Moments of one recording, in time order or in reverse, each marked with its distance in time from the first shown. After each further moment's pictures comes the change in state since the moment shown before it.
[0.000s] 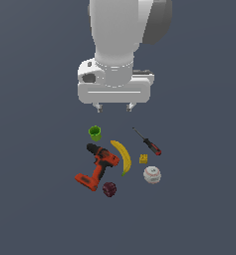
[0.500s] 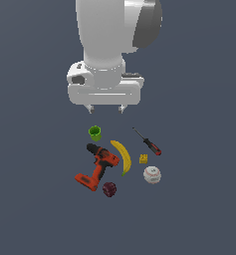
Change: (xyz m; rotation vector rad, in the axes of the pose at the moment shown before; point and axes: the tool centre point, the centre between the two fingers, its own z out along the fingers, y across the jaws) arm -0.001 0.027 0.006 -0.013 -0.002 0.020
